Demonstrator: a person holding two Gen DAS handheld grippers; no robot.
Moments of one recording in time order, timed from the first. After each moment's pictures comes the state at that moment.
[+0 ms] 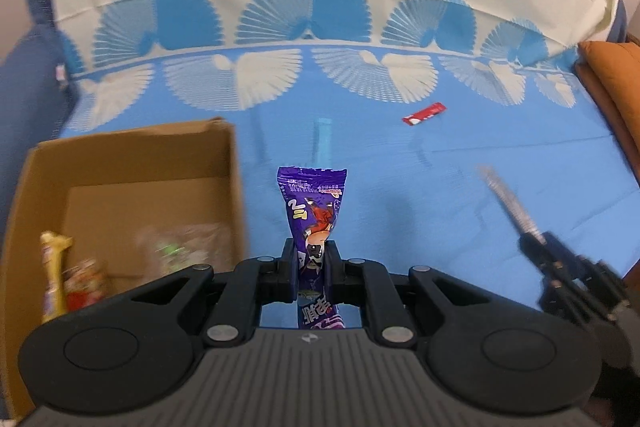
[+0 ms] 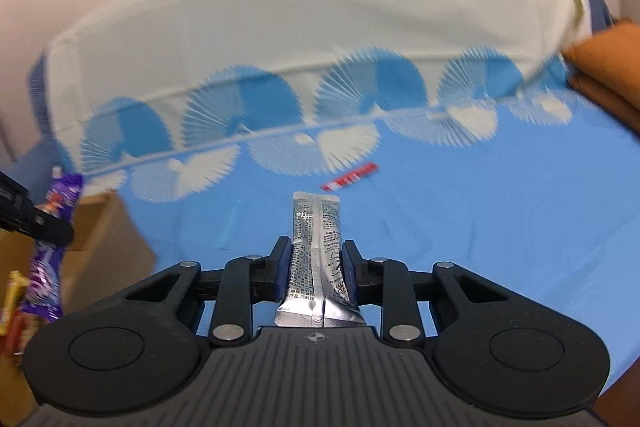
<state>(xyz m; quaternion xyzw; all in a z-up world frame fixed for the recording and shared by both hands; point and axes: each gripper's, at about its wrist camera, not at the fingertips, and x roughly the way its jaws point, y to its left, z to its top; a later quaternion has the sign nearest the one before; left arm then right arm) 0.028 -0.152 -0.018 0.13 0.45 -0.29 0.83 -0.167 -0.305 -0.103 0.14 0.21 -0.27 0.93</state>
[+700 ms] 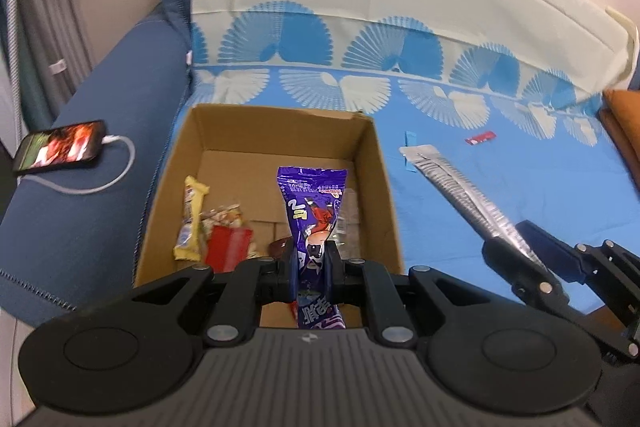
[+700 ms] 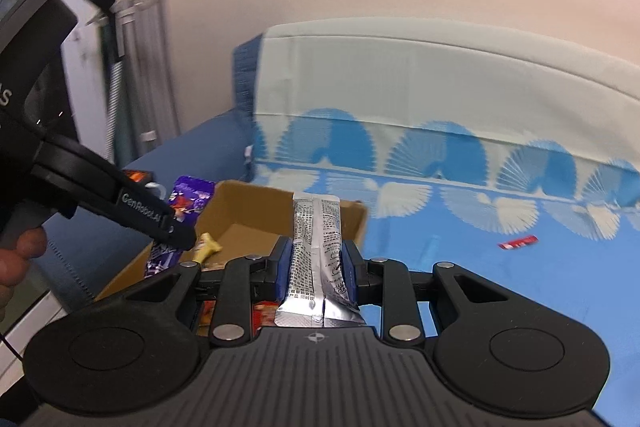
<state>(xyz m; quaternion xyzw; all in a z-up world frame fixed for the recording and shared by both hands) -0.015 0.040 0.032 0.08 0.42 -0.24 0.87 -0.154 -0.096 -0.013 0.03 0.21 -0.09 0.97</state>
